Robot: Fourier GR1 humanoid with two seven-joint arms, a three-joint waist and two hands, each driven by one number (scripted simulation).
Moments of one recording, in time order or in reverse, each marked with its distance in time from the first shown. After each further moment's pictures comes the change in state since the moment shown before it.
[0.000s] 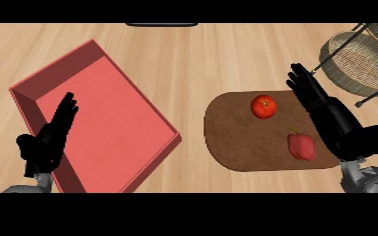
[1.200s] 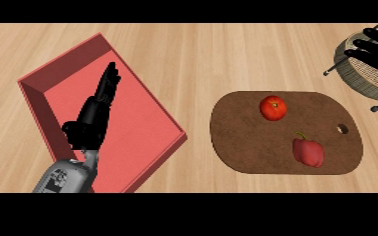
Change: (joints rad) left arm -0.183 -0.159 -0.144 -0.154 -0.129 0.129 0.079; right arm -0.331 -0.179 -0.360 0.567 -0.646 1.136 0.040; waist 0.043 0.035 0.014
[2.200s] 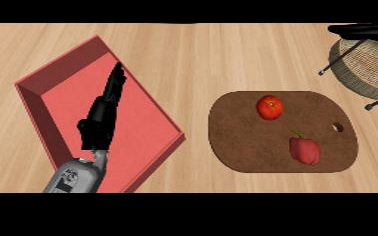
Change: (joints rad) left arm -0.012 -0.046 -0.020 0.002 -0.062 0.050 0.046; right arm -0.161 -0.059 -0.038 -0.482 0.926 0.061 -0.117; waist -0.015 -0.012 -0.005
